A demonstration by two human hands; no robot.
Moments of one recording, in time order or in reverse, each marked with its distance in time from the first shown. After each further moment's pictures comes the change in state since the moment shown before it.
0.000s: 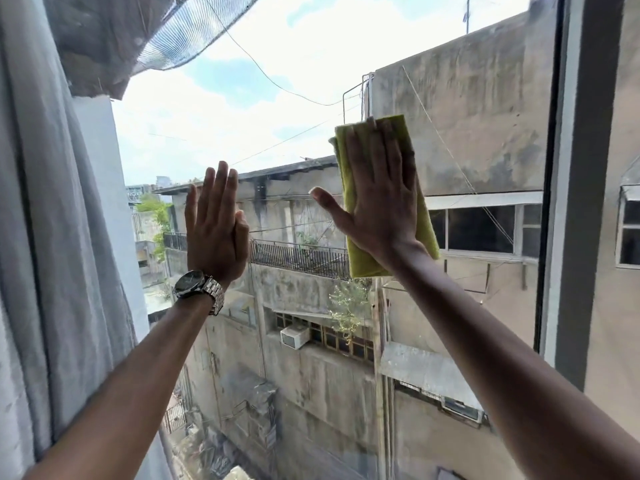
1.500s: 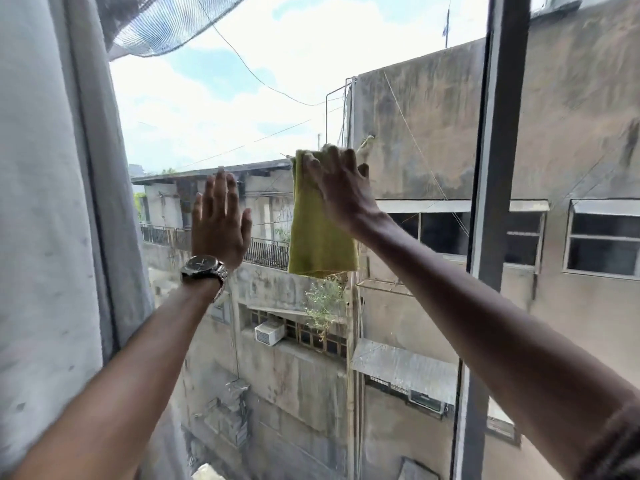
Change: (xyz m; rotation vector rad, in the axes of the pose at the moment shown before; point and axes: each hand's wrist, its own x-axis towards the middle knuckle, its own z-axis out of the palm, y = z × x) left_hand 0.017 0.046 -0.048 0.132 -0.429 -0.235; right_hand 0.036 -0.021 -0.068 0.125 -0.456 -0.047
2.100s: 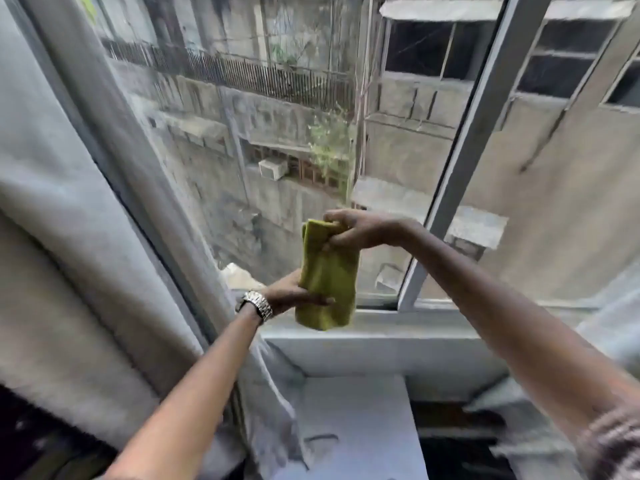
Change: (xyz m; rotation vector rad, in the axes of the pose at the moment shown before) left_hand -0.427 0.113 0.021 -1.297 -1.410 -0.721; right_hand -0.342 0.000 0.082 0.778 -1.256 0.294
